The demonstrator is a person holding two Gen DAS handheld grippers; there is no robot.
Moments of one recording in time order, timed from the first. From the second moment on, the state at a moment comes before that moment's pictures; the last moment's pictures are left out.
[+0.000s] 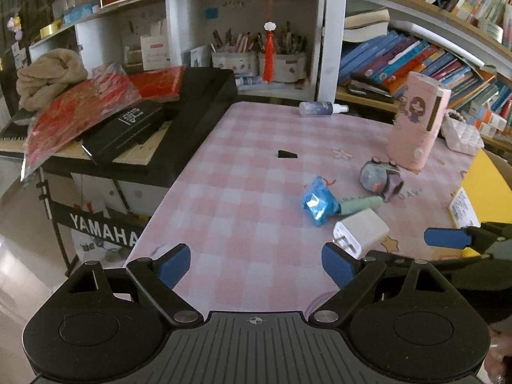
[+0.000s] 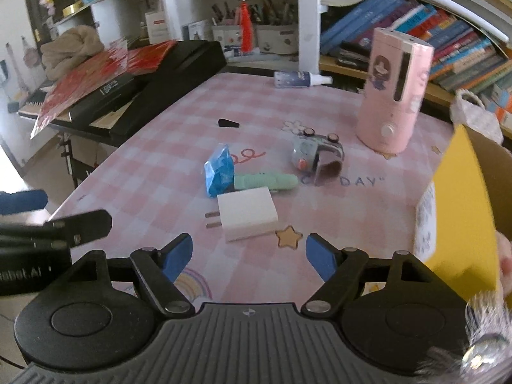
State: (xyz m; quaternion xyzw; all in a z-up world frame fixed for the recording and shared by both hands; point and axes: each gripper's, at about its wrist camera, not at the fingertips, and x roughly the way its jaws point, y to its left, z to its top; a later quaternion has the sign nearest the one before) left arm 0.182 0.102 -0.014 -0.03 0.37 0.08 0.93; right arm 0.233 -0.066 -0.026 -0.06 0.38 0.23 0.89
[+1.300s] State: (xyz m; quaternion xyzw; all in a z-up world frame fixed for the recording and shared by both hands) left arm 0.308 0.064 -0.072 -0.05 0.43 0.02 0.90; right arm 0.254 -0.077 -0.050 -0.07 0.41 0.25 0.87
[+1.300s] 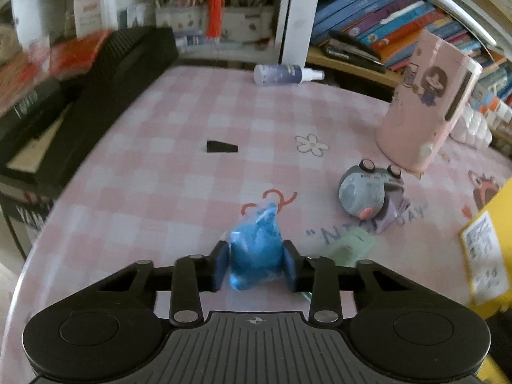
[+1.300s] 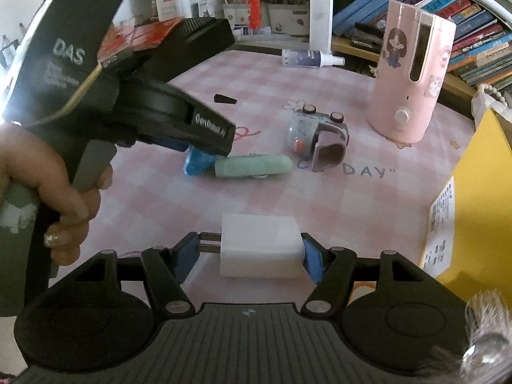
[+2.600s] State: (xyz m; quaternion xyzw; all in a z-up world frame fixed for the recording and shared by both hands) left arm 0.109 0.101 0.006 -0.09 0.34 -0.05 0.93; right arm 0.143 -0.076 0.003 -0.07 0.36 0.21 0.91
